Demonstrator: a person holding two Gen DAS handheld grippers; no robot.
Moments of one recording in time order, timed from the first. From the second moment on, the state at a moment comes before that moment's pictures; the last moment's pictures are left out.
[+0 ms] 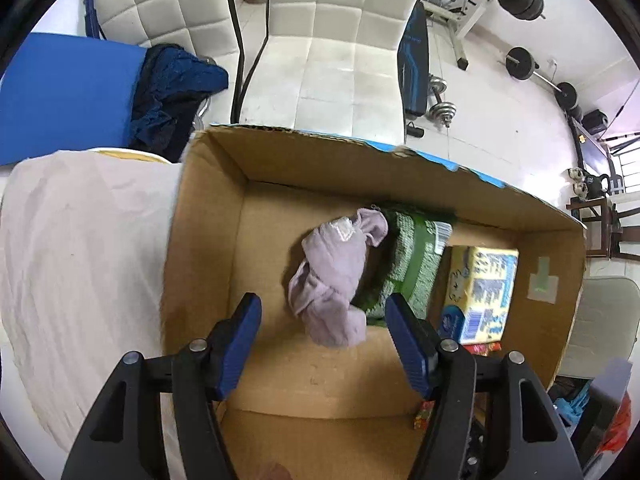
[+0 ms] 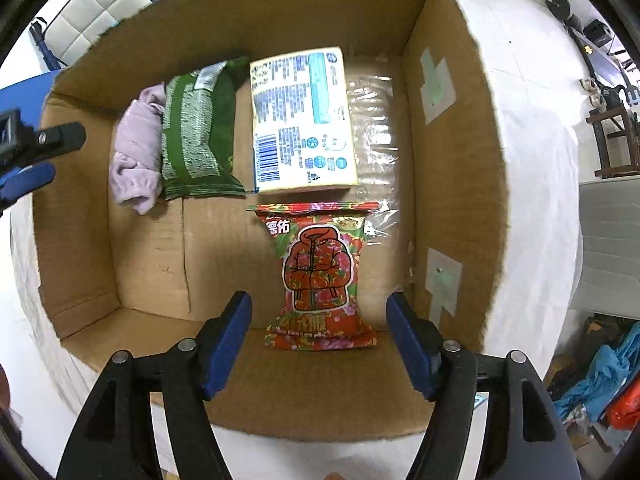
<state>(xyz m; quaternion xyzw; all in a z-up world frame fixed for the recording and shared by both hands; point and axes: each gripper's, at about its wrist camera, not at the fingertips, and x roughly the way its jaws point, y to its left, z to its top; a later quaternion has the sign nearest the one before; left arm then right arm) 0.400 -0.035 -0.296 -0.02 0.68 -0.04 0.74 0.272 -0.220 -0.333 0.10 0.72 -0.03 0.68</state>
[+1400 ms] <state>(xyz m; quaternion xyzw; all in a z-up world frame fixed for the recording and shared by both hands) 0.177 -0.081 -0.200 0.04 0.58 -0.05 0.81 0.120 -0.295 -0.229 0.12 0.64 -0.03 0.75</state>
